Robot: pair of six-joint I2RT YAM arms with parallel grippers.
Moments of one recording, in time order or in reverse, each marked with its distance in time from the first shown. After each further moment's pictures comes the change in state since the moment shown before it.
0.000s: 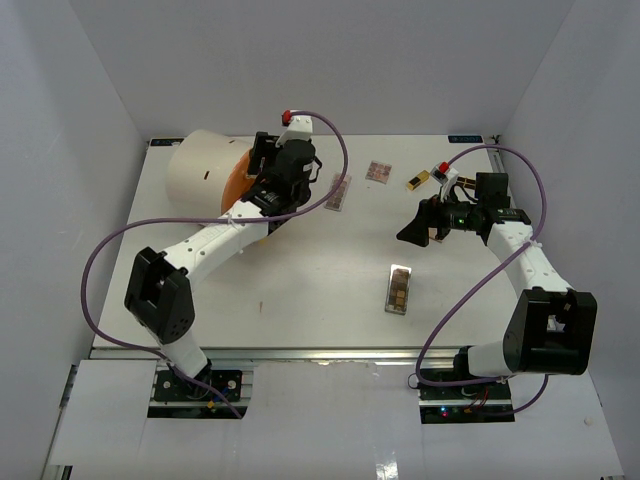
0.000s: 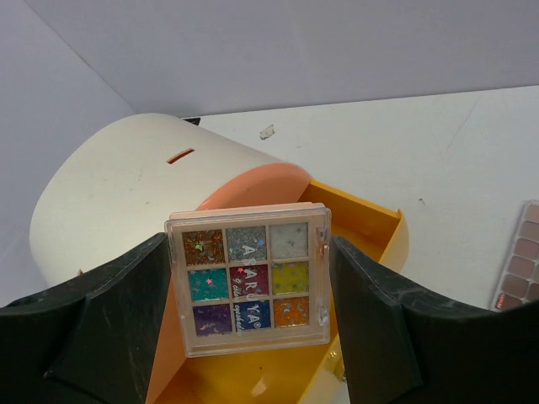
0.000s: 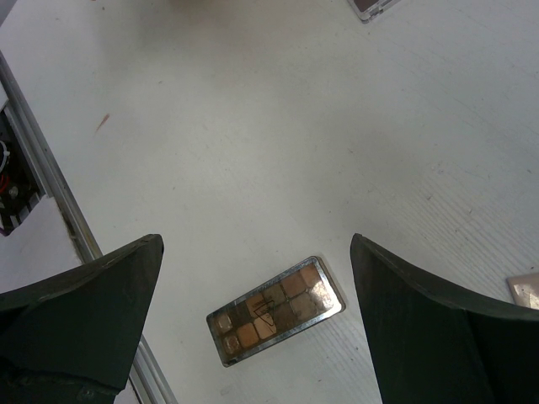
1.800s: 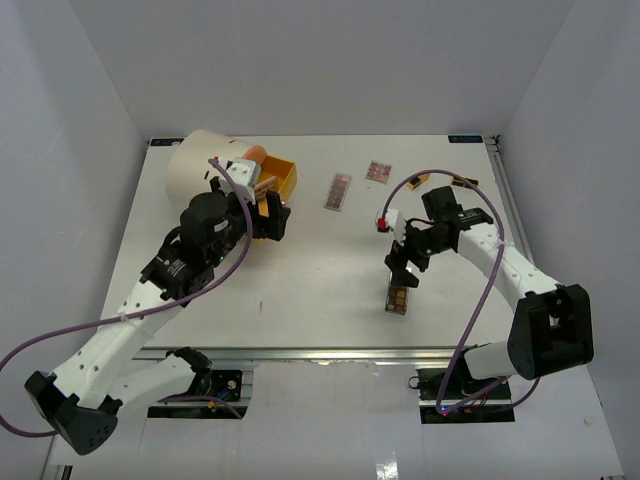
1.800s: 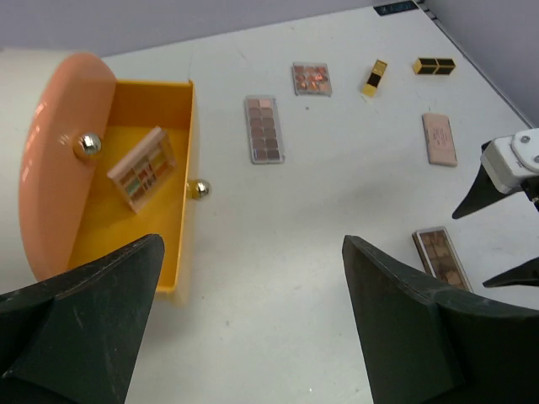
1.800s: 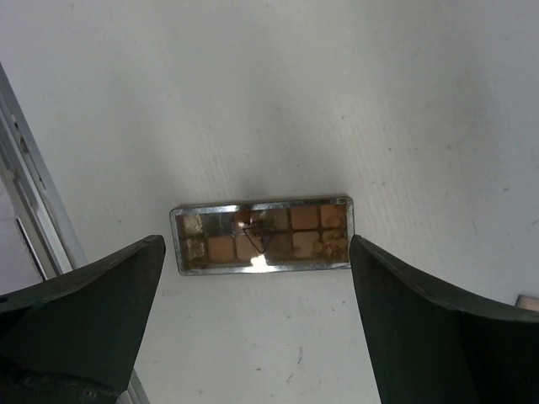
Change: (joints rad) left arm 0.054 -0.684 -0.376 -0.267 0.798 -0.302; right arm 0.314 0.004 0.008 -0.361 0.340 -0.573
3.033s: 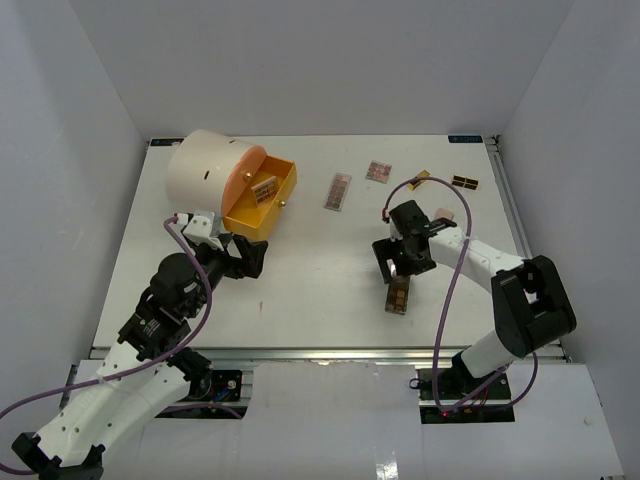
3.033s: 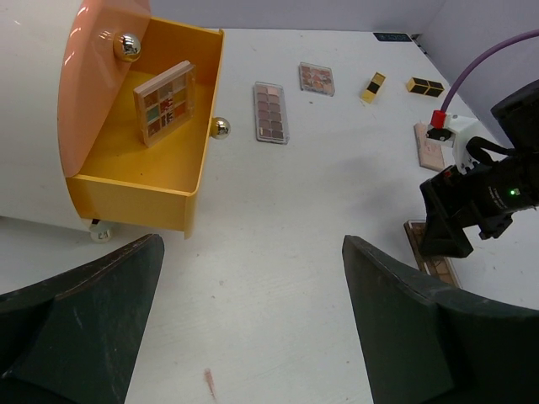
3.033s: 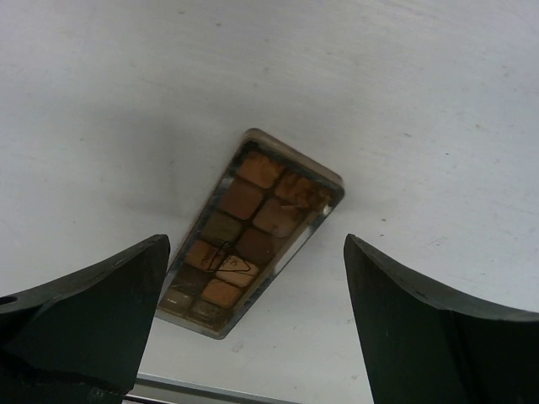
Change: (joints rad) left arm 0.003 -0.453 -0.401 0.040 -0.042 -0.126; right arm 0.168 0.146 -0.075 0.180 0.639 0.953
